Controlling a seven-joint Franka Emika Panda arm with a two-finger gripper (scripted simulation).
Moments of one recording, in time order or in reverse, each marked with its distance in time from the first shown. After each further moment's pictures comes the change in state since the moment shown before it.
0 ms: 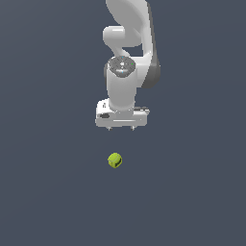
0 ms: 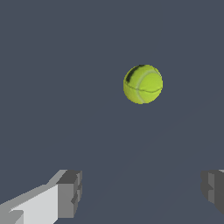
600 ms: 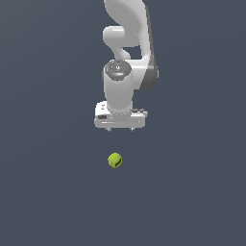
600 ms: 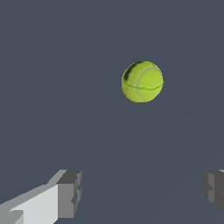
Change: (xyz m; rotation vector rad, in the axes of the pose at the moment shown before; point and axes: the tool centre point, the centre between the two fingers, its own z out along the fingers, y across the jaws) arm 0.000 0.004 0.009 0.025 -0.001 0.036
